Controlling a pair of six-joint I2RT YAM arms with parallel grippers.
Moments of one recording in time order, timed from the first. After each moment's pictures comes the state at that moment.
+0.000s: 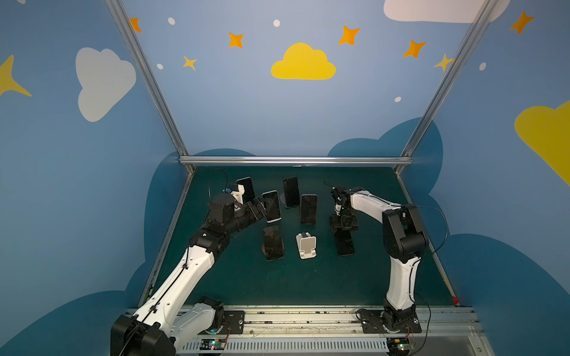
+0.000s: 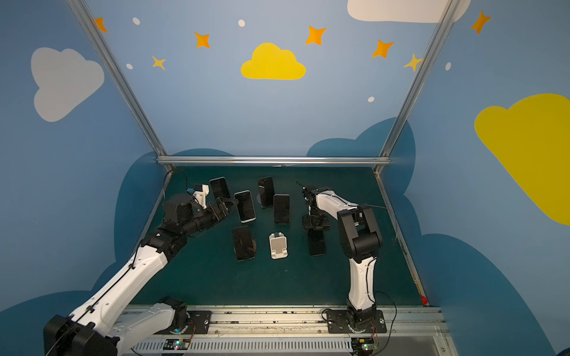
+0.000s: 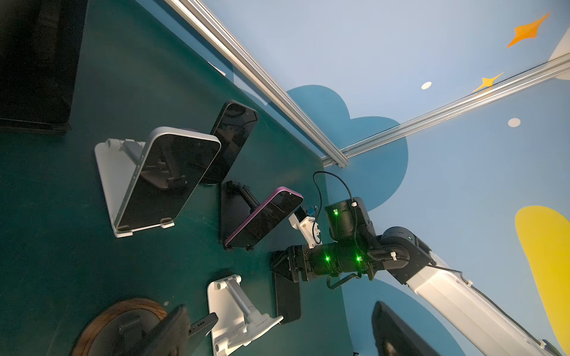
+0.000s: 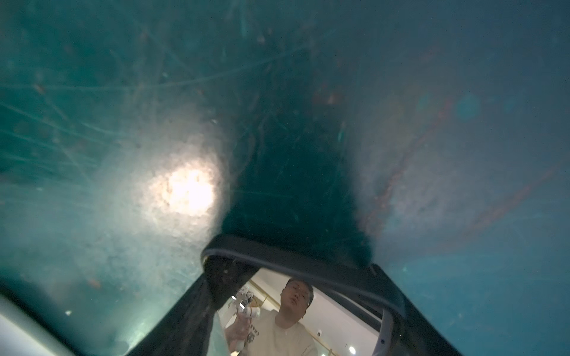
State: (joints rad) left arm -0.29 1.04 0.82 -0.18 0.39 -0.87; right arm 0.40 2.04 1.46 -1.00 0.03 0.26
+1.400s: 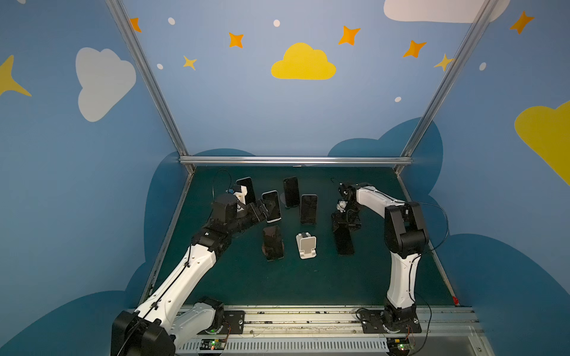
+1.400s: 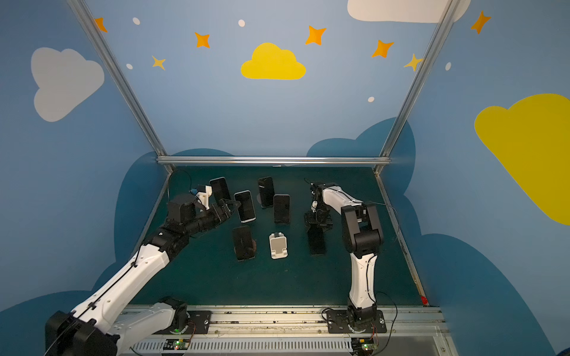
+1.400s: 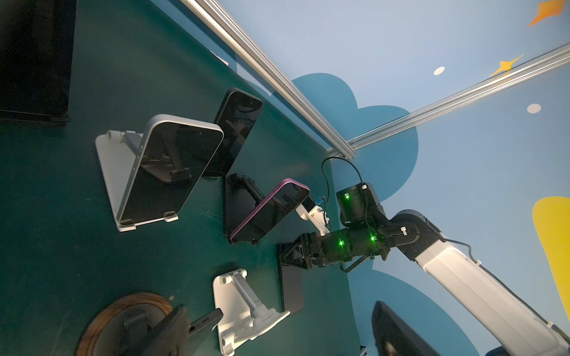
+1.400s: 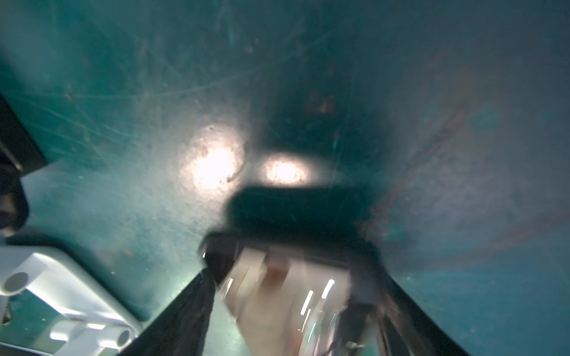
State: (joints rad) left arm -0.32 1.07 0.83 -0.20 0.38 -0.84; right arm 0.31 2.09 1.54 -1.08 -0.16 0.22
